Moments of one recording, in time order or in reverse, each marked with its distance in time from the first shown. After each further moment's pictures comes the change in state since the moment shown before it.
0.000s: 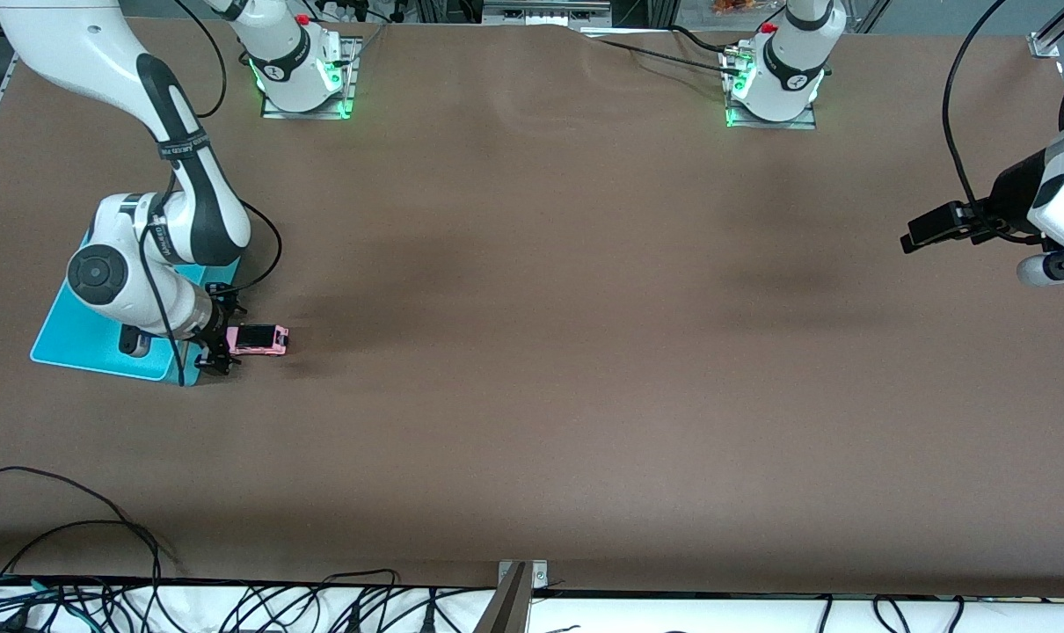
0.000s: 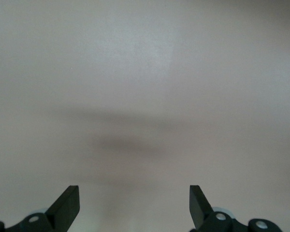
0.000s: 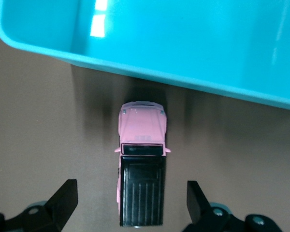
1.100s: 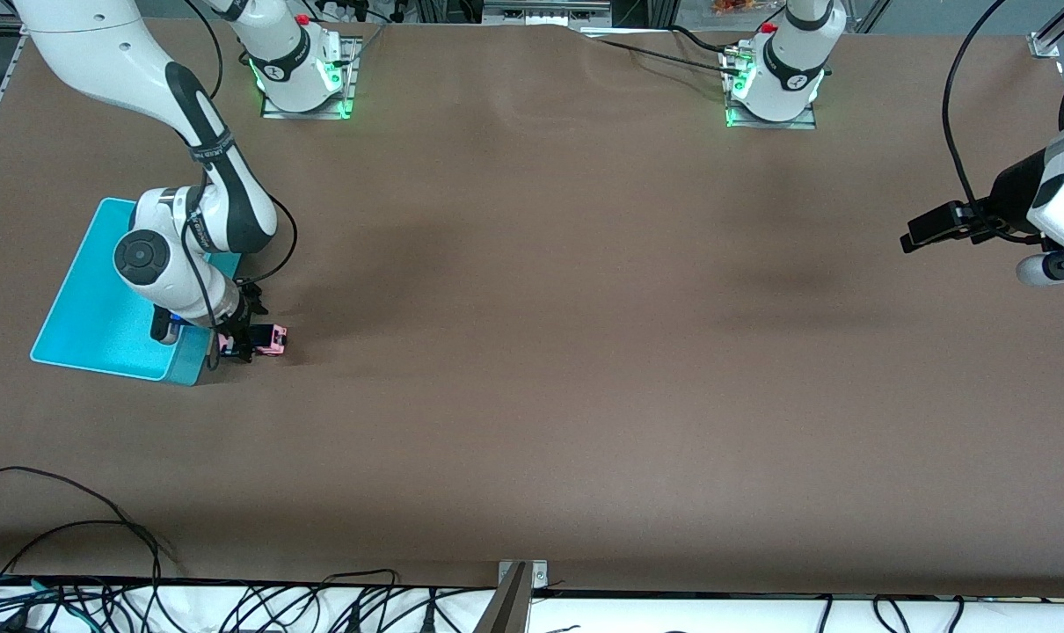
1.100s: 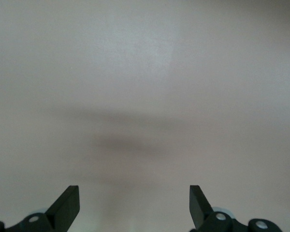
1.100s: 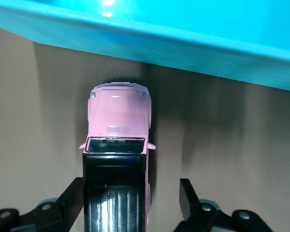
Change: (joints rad) left arm 0.000 0.000 0.000 0.000 0.000 -0.002 0.000; right arm 0.034 0.010 -0.017 -0.132 -0.015 0.182 0.034
